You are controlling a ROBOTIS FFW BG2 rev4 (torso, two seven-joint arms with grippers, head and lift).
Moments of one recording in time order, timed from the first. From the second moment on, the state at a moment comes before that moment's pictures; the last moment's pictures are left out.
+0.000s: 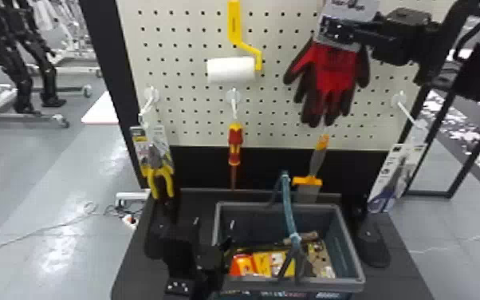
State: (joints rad) left arm 0.17 0.07 -0.35 -1.75 0.12 0.07 0.19; right arm -0.66 -0.27 0.00 -1.79 -0.40 0.76 0.79
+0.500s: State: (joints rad) left arm 0.17 0.07 -0.35 -1.75 0.12 0.07 0.19; right arm -0.65 -0.27 0.00 -1.79 -0.41 0.76 0.79
